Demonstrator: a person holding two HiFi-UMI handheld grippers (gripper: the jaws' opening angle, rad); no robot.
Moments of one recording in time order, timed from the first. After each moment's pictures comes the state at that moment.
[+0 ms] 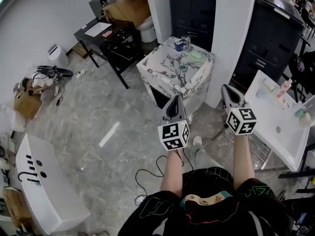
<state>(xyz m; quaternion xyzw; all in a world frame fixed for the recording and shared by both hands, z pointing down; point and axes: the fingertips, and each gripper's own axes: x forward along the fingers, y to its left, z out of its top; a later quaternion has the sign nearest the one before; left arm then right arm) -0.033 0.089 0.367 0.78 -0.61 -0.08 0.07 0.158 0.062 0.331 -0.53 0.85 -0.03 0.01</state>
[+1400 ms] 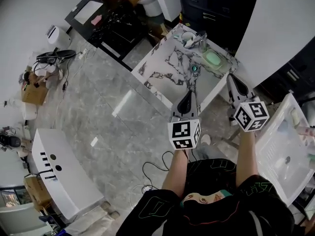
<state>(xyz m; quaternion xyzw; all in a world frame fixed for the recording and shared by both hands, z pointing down) 0.004 -0.218 0.447 0.77 -0.62 0.04 0.14 0.148 -0.280 0.405 -0.46 0.87 -0.15 0.02</state>
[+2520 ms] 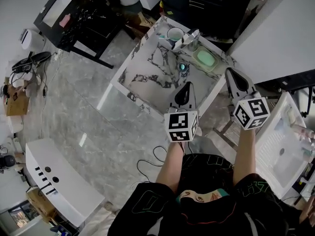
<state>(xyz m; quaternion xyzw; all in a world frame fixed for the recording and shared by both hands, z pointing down) 0.015 -0.331 0.510 0.80 -0.55 0.06 0.21 0.147 -0.369 0.449 -0.49 0.86 -0.12 -0.08</state>
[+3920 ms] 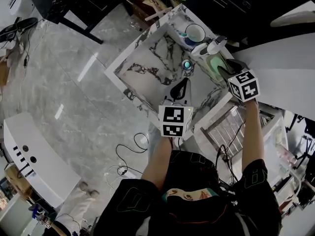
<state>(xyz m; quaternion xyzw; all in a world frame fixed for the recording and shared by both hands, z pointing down) -0.039 -0.384 0.566 0.78 -0.55 0.08 0.29 0.103 -0.475 0.607 -0.31 0.83 -0.14 -0.44</state>
